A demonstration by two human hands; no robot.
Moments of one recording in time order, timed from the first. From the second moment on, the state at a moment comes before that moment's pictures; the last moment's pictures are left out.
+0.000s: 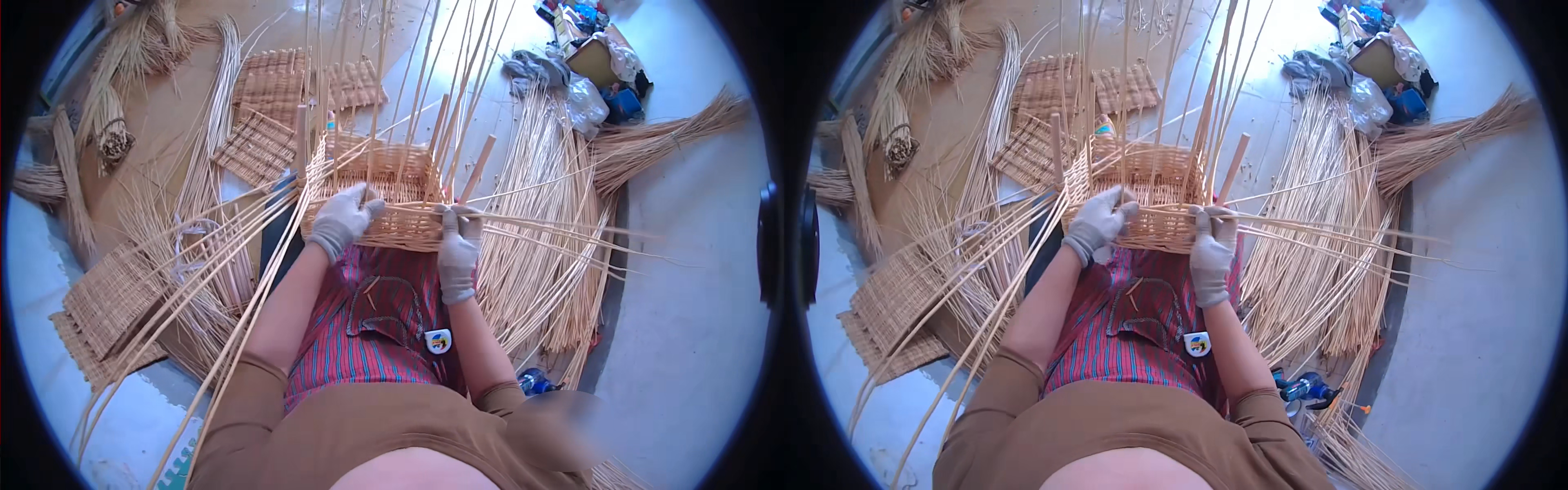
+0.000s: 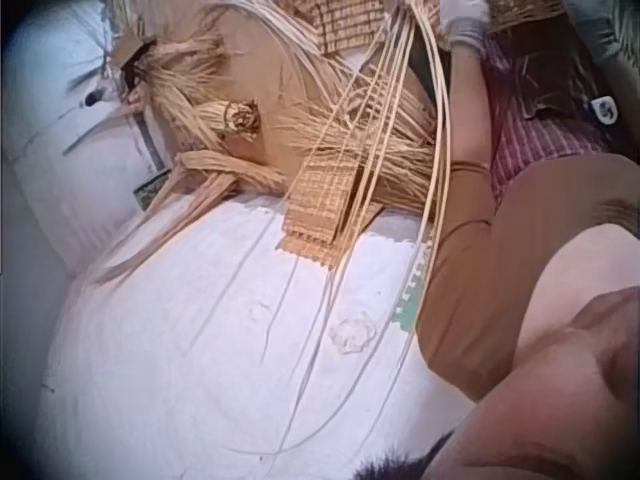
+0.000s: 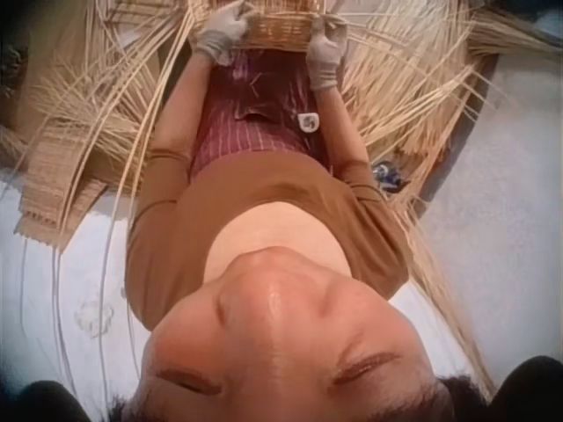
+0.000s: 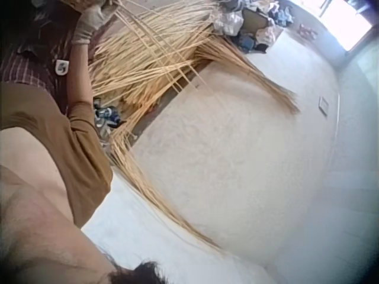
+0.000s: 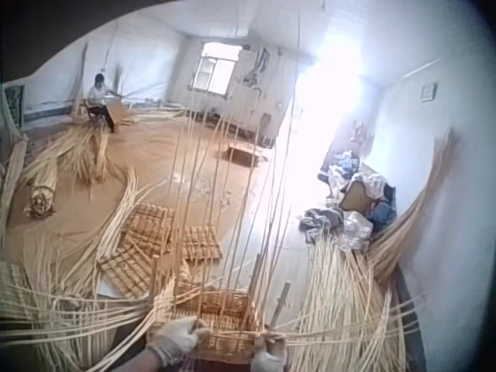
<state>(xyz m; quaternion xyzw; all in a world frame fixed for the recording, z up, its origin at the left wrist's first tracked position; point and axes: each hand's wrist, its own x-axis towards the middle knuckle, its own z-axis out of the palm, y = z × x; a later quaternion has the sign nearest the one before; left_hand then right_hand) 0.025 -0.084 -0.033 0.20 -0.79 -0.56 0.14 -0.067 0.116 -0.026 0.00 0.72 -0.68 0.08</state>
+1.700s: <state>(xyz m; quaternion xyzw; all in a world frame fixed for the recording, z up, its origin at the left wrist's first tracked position) -0.030 0.016 -0.012 0.06 -0.82 -0.50 0.29 -0.086 0.123 0.025 -0.36 0.61 -0.70 0.06</state>
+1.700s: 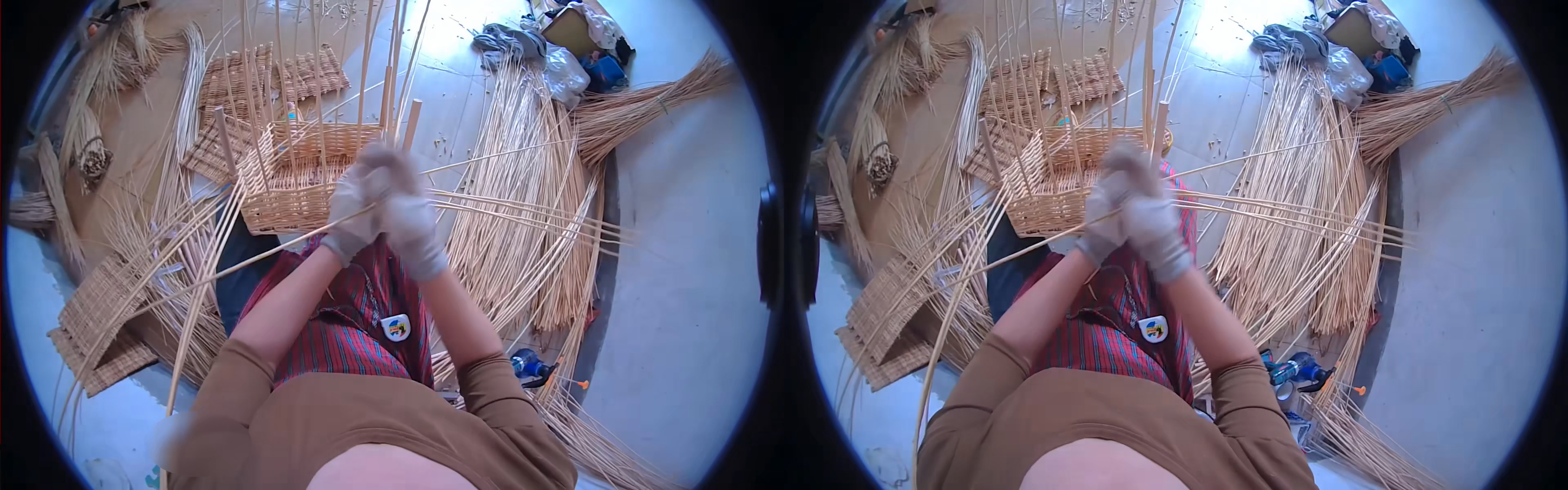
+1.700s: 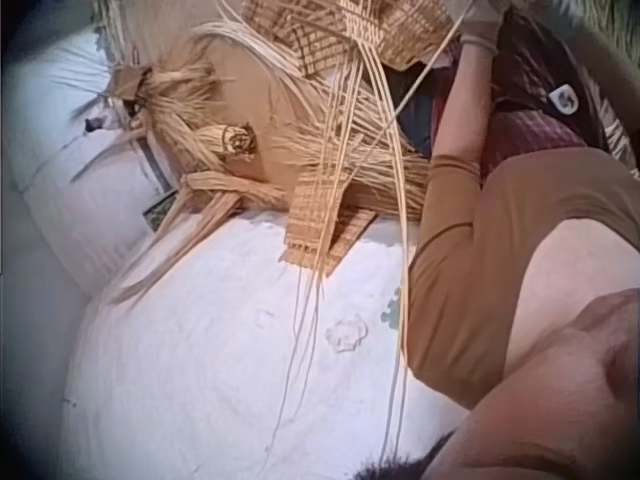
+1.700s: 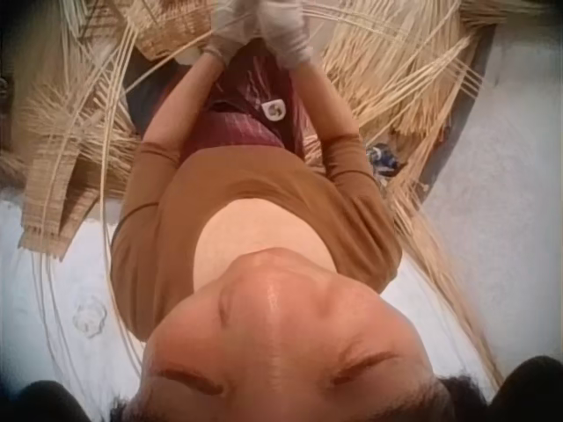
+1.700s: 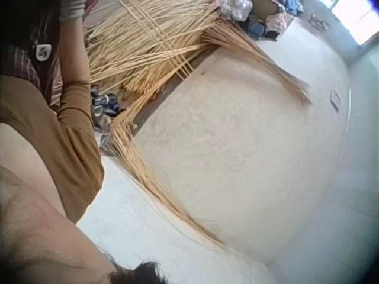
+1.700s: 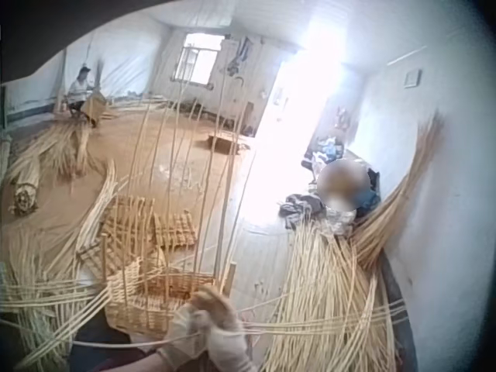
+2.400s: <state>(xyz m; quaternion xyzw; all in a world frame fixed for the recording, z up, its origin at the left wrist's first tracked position) 0.017 -0.014 -0.020 0.04 -0.80 -0.47 0.37 -0.145 0.134 -0.036 -0.17 0.94 -0.26 -0.17</state>
